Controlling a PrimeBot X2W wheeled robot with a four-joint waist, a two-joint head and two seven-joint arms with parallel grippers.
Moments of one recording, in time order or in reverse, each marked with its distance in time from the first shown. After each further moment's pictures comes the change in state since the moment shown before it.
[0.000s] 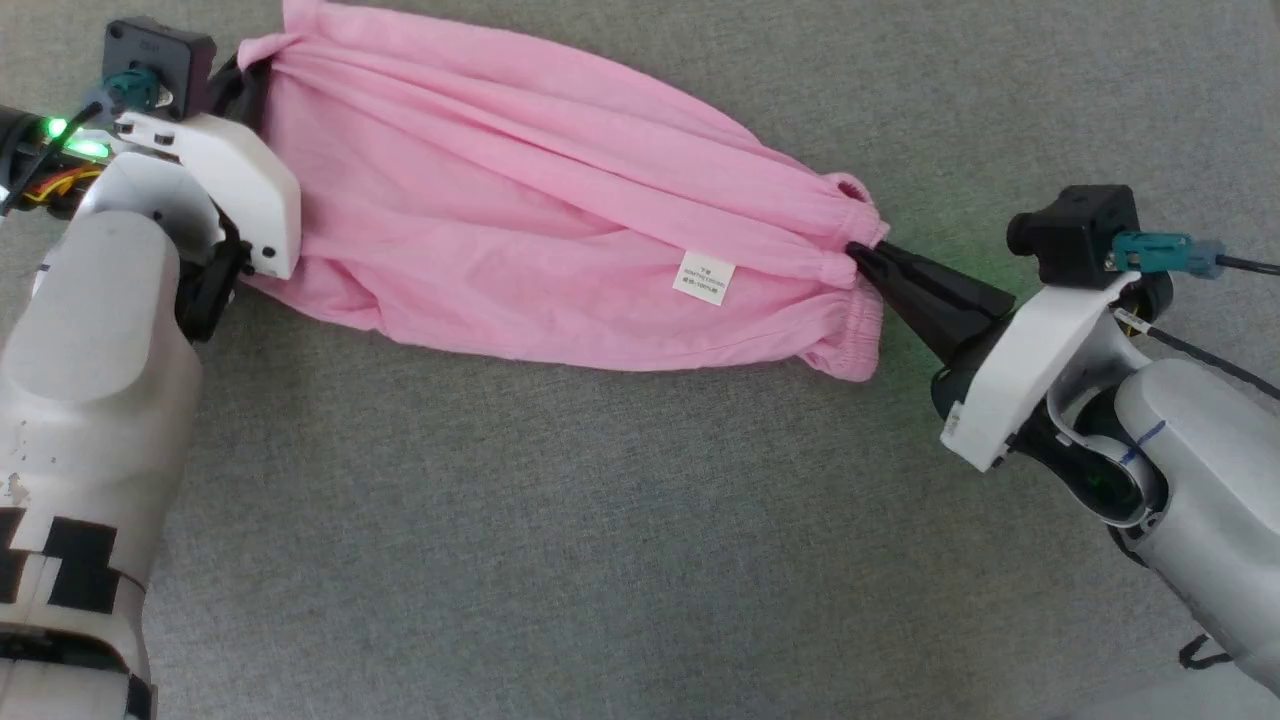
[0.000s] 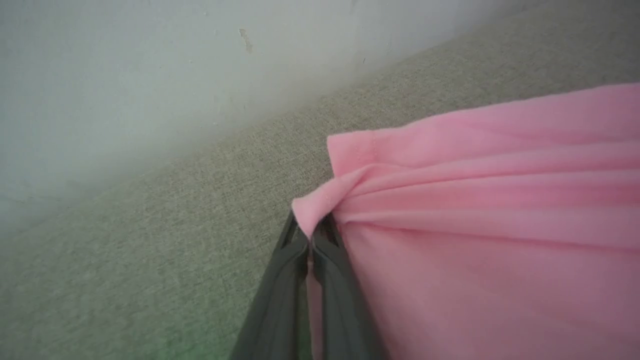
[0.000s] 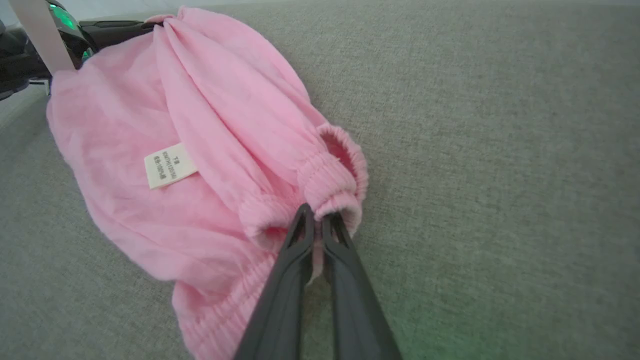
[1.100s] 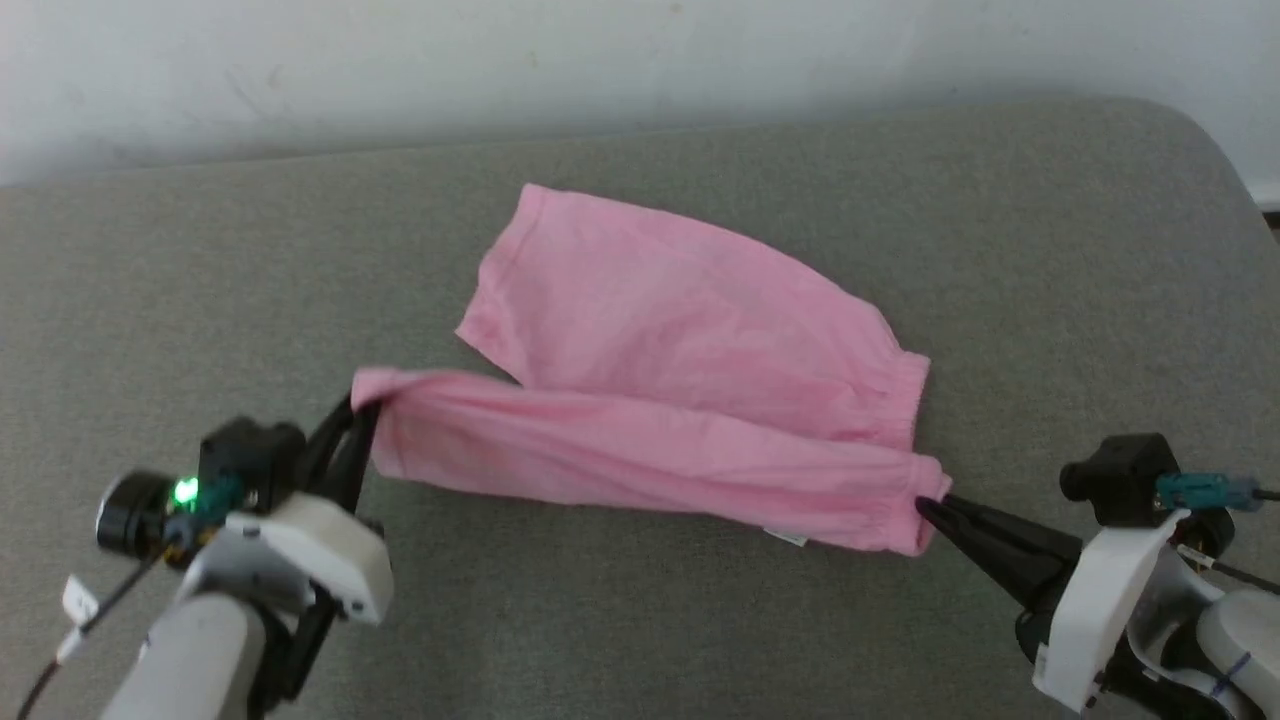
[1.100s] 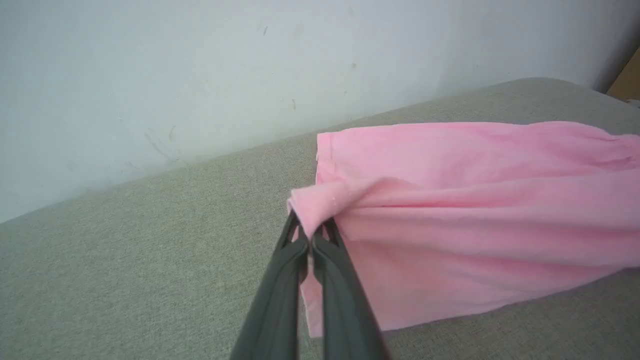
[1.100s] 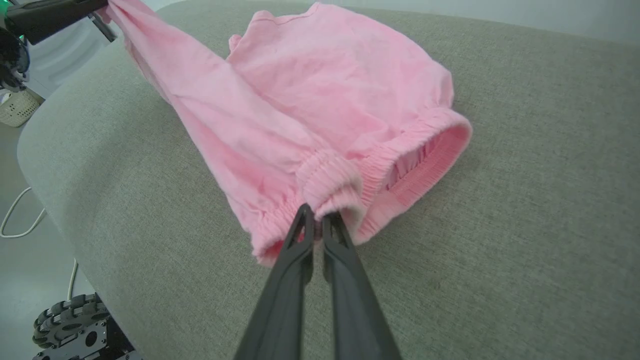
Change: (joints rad) left arm 0.848 0.036 0.127 -0.826 -0.090 0.133 0.068; right arm 0.398 -0.240 0.008 -0.244 0.027 -0.001 0.016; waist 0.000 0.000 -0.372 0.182
